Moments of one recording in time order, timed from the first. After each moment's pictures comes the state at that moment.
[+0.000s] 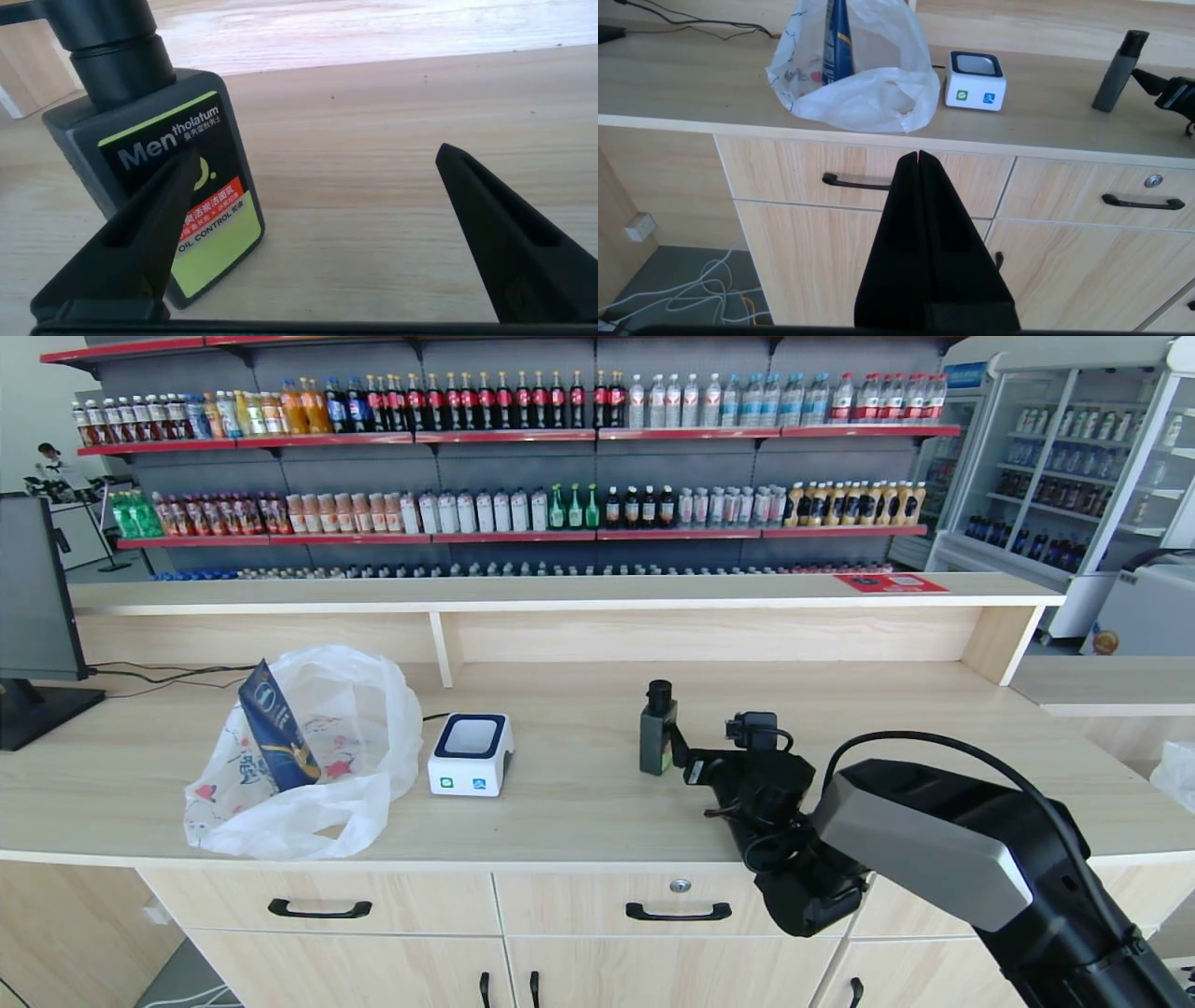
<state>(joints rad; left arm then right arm) 0.00 0.00 0.00 0.00 0.00 0.00 0.43 2.66 -1.22 -1.57 -0.33 0.08</state>
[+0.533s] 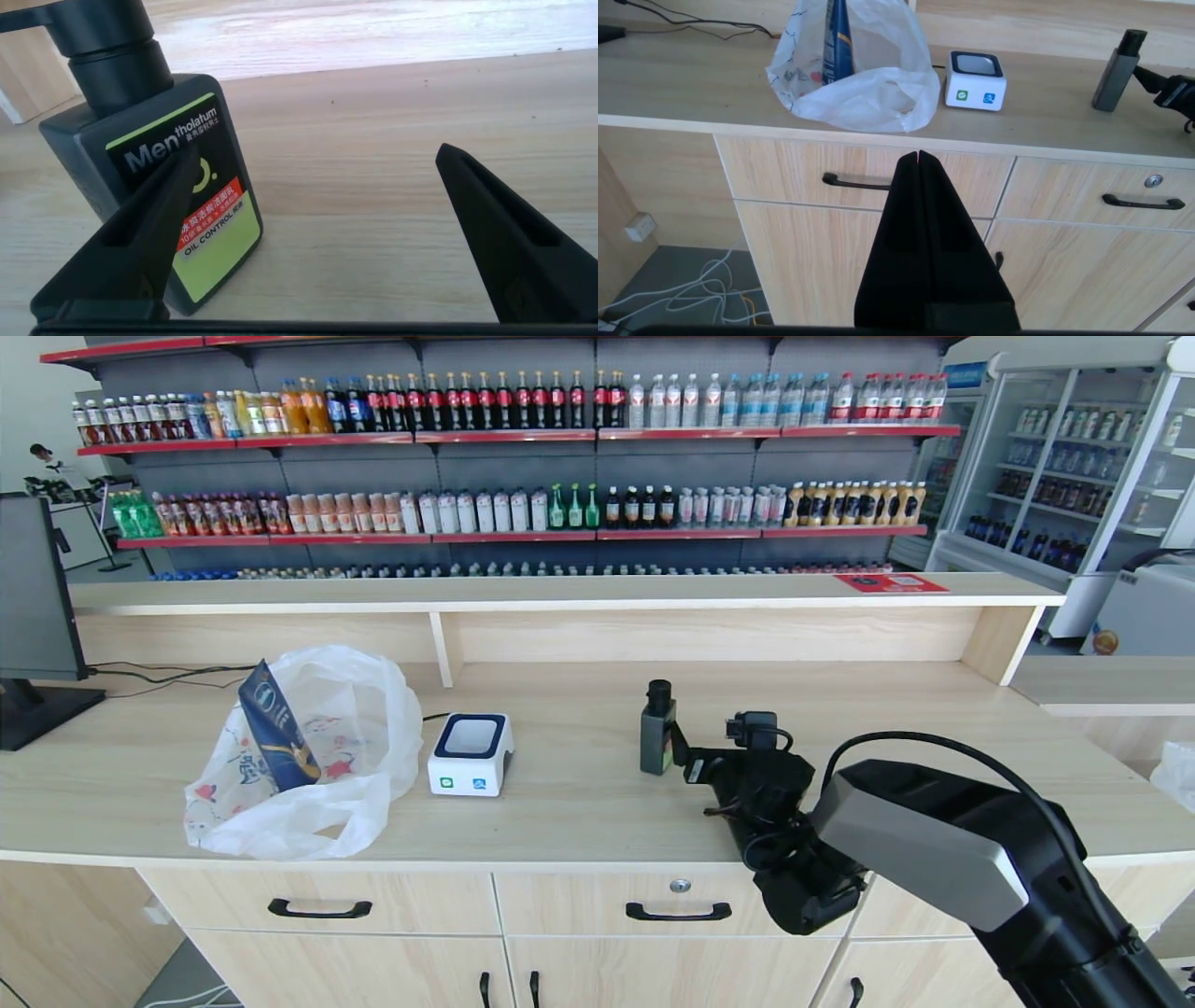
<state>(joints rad) 0.00 0.00 0.00 0.00 0.00 0.00 0.43 2.67 -1.23 -1.57 -0.33 0.08</state>
